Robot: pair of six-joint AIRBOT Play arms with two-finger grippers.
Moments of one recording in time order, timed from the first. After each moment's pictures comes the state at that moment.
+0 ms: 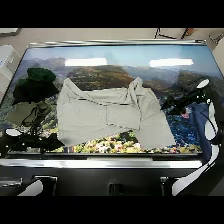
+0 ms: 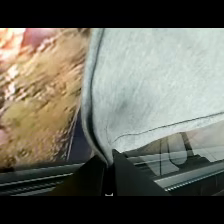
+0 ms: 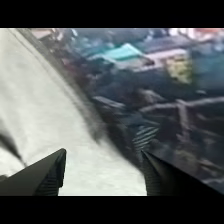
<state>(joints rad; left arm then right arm) 0.38 -1.17 0.48 0.88 -1.19 -1.29 -0.32 -1.97 1.66 -1.04 1.55 1.44</state>
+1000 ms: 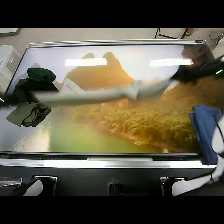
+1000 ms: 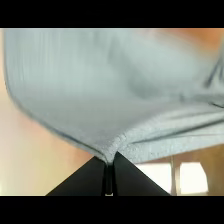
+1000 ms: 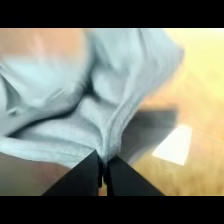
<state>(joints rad) 0.38 -1.04 1.28 0.87 -1.21 -1.30 -0.31 -1.69 2.00 -0.85 1.51 1.42</state>
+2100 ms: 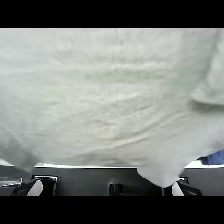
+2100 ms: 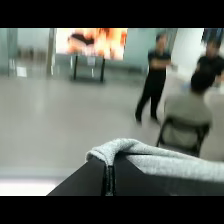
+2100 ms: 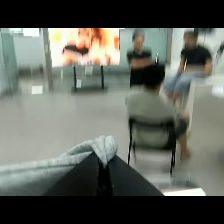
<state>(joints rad) 0.38 -0.86 1.95 0.97 -1.11 -1.50 -0.36 -0.88 2.06 -1.28 1.09 1.50</state>
